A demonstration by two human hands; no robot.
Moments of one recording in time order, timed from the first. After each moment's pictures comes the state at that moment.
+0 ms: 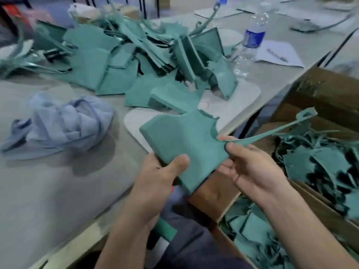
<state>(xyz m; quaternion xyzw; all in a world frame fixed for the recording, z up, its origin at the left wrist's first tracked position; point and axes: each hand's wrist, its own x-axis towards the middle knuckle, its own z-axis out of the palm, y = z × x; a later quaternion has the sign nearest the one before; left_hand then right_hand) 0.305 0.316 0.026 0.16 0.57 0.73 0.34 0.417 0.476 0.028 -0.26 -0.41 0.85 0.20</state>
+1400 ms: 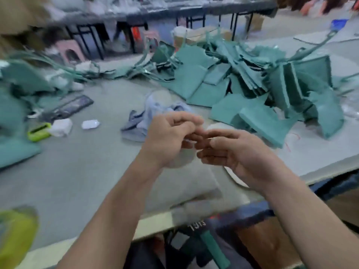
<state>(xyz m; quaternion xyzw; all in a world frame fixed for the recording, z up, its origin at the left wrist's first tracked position) 0.208 0.239 0.100 0.17 0.71 0.67 0.12 0.276 0.401 0.077 -0.06 -0.58 0.81 -0.03</state>
